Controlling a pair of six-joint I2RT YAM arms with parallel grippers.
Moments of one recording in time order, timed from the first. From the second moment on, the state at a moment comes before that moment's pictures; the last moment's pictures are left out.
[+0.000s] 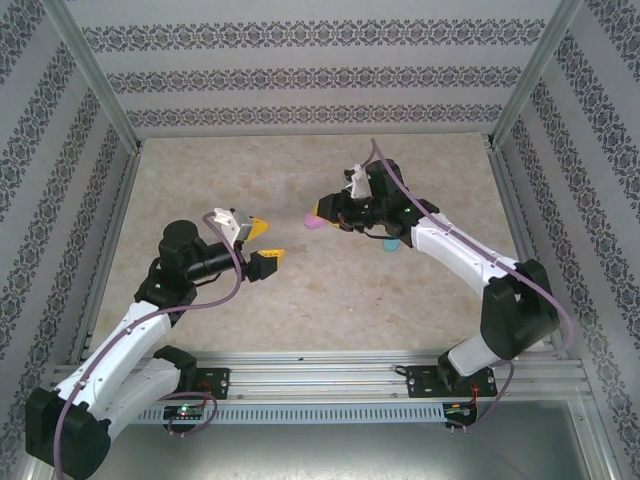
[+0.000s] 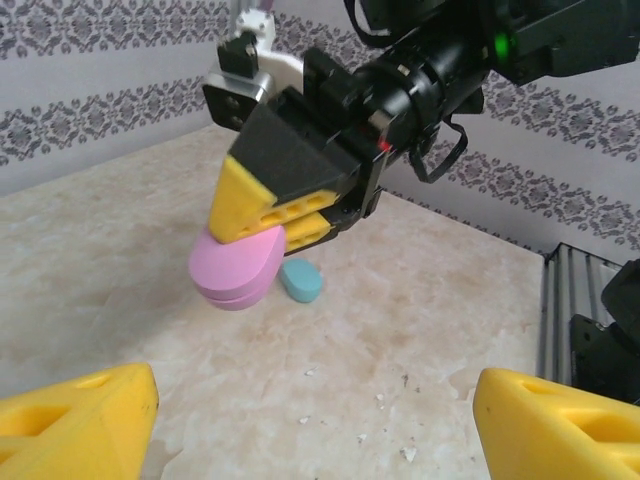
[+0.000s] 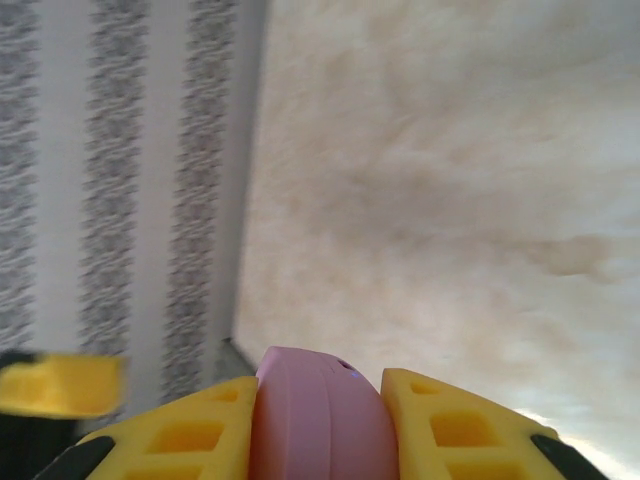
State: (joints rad) left arm -0.32 0.85 0.59 0.06 0.70 -0.03; right arm 0.46 1.56 1.14 -0.24 -0.64 0.82
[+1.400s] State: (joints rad) left arm -0.23 0.85 0.52 0.01 0.60 -0.02; right arm 0.33 1.83 1.37 -0.64 -0.47 0.35
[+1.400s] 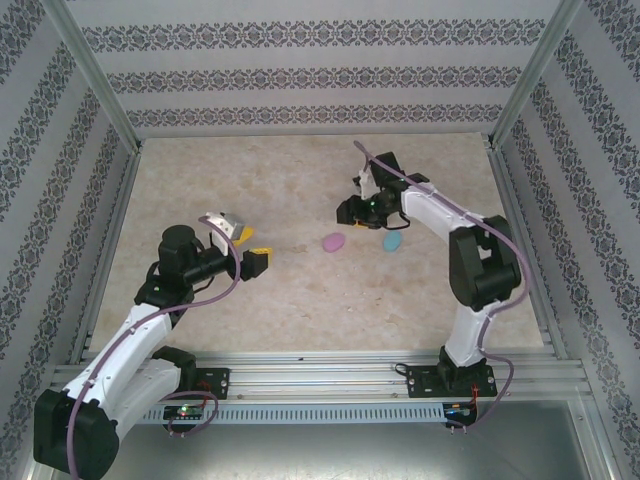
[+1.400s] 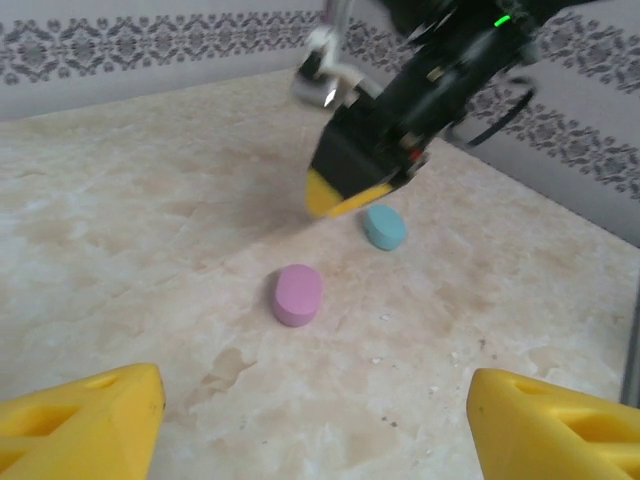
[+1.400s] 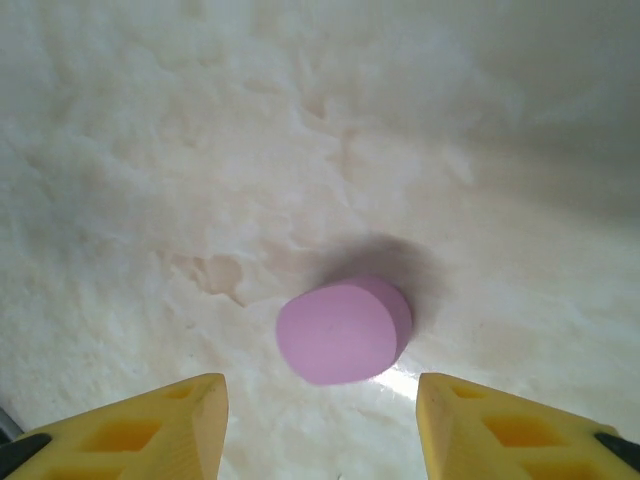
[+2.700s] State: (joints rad) left arm -0.07 0.97 0.28 0.27 -0.16 0.00; right arm 0.03 1.12 0.27 0.37 0.13 0.10
